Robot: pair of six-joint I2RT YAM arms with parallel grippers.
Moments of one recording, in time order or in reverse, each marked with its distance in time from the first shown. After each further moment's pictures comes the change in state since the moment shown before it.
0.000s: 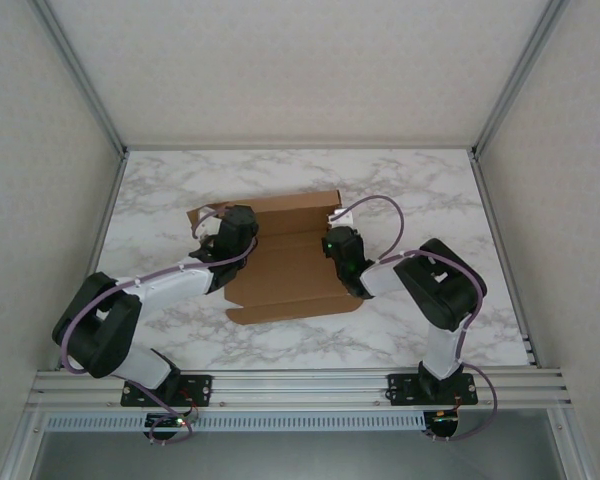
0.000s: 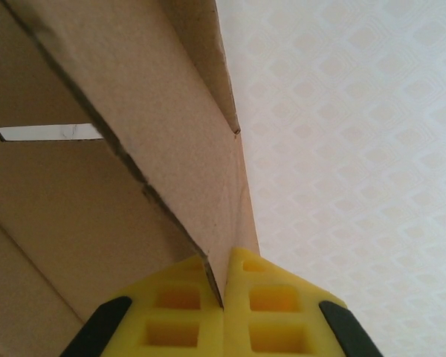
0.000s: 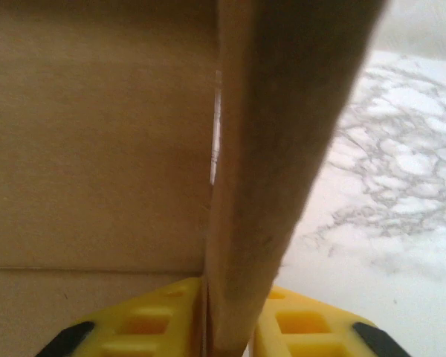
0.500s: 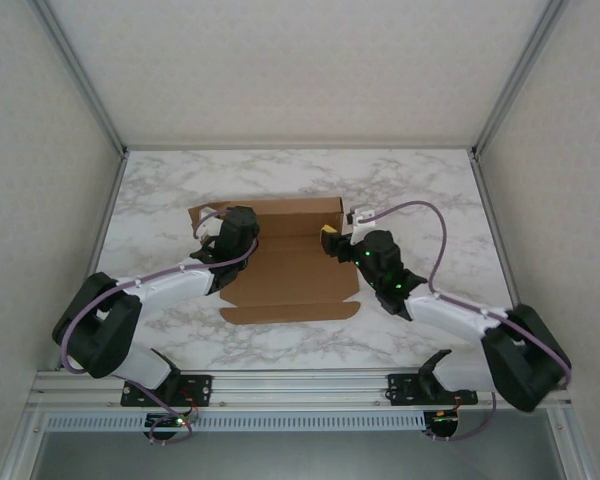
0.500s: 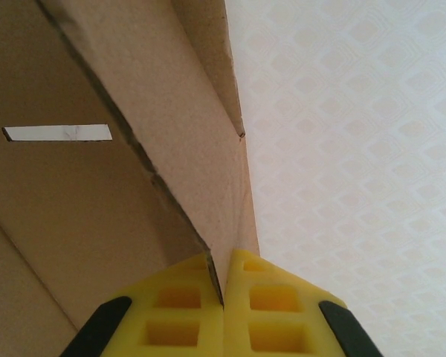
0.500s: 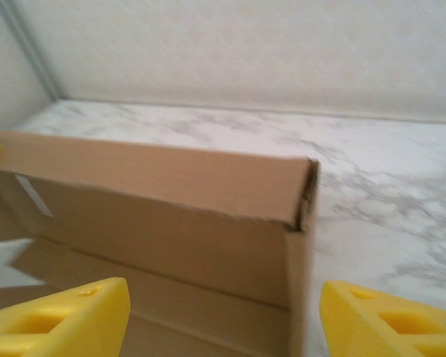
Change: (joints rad) left arm -0.007 0.000 -0.004 0.005 -0.003 0.023; right arm -0.014 -0.627 -0.175 -0.215 -0.397 0.090
